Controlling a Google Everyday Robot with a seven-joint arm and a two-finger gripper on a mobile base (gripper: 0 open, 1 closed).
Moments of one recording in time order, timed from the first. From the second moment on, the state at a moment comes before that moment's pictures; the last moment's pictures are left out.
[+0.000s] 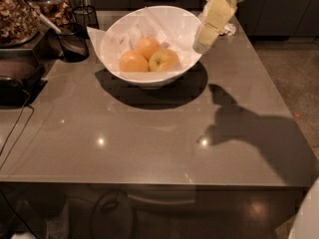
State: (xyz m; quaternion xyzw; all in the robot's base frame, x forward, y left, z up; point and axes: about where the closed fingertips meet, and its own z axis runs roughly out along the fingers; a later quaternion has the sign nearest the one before) arm 0.583 -0.108 1.019 -0.59 0.78 0.08 0.20
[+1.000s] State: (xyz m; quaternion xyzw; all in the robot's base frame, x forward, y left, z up) arm 0.630 -0.067 1.023 -0.58 0.78 0.09 0.23
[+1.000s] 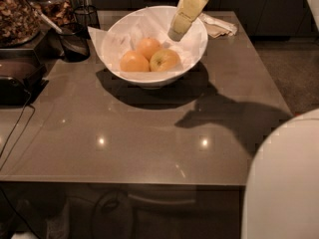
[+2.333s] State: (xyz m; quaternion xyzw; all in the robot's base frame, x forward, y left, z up) arm 0.661 -0.037 0.956 -0.54 0.81 0.12 0.17
